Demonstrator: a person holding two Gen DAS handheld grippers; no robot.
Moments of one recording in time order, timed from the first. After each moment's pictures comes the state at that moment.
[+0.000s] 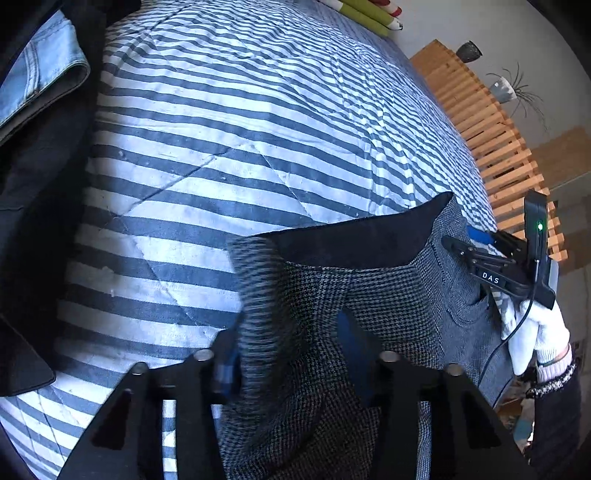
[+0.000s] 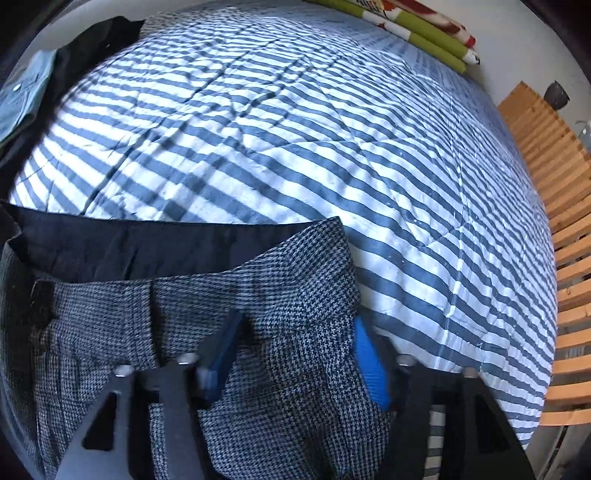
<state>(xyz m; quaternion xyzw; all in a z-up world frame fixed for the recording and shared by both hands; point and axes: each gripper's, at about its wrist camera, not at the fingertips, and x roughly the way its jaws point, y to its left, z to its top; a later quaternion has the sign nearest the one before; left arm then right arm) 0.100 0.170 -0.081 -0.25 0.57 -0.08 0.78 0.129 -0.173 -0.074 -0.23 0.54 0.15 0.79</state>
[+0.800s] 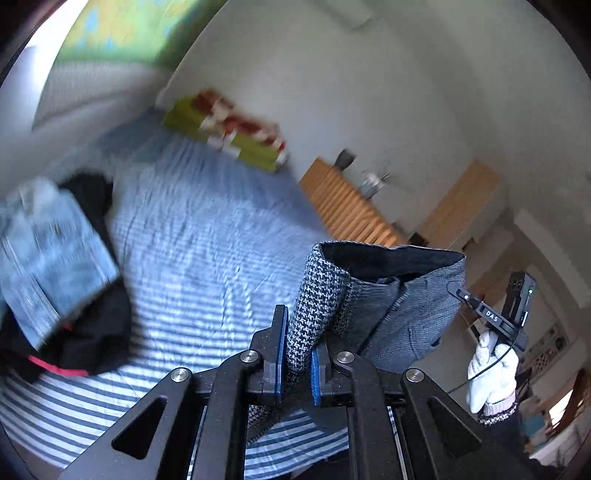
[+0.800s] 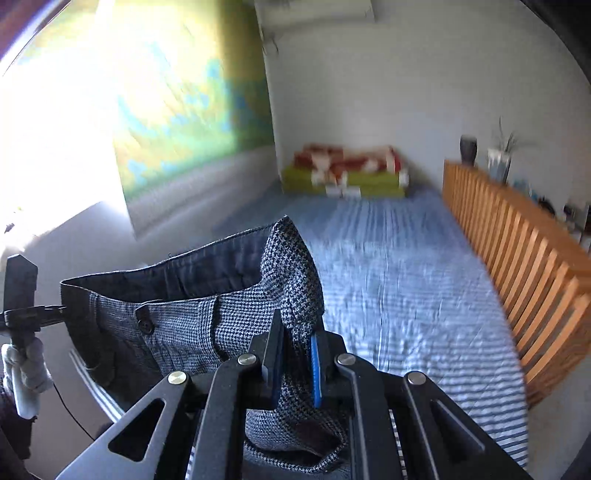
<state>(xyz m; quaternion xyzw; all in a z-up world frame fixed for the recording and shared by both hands) -0.104 0.188 0.255 -0.24 0.30 -0.17 0.91 -0.112 -0.281 0.272 0.01 0.26 0.20 0.94</state>
